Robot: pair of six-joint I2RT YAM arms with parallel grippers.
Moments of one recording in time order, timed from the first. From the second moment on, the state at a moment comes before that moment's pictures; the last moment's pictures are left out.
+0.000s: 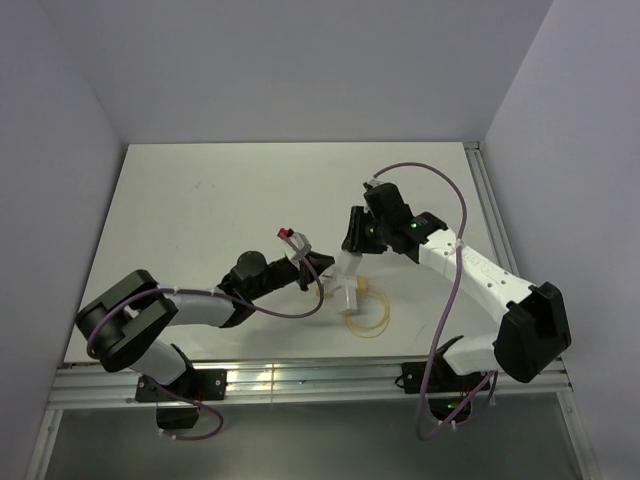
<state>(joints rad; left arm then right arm) -0.84 1.53 0.46 1.07 0.30 -0.15 0.56 1.35 1.05 -0.54 -0.05 0.56</state>
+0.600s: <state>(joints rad) -0.90 1.43 0.53 0.87 0.00 -0.23 0.59 1.18 0.89 -0.48 -0.04 0.61</state>
